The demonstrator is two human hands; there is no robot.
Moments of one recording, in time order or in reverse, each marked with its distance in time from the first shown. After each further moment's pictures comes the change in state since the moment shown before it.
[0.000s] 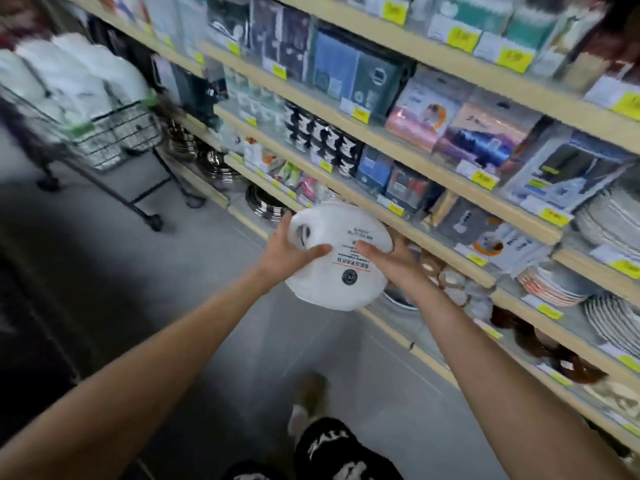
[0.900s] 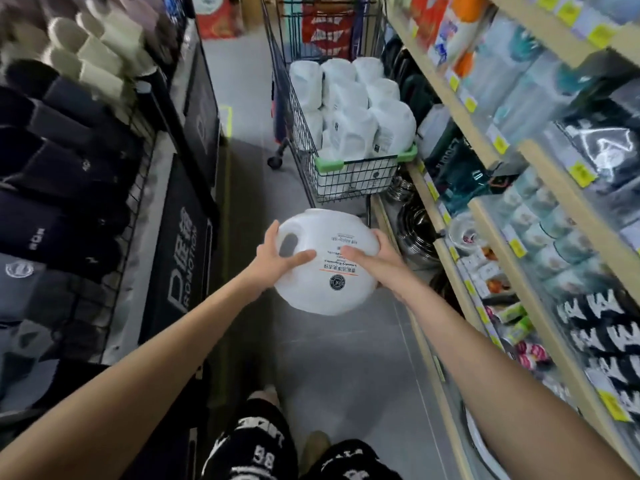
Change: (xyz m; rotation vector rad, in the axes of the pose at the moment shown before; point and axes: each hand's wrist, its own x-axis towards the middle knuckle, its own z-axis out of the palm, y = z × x) left_hand 0.165 -0.128 -0.482 -0.311 0.564 -0.378; right_hand 0.295 -0.197 0.535 -0.278 -0.785 -0.084
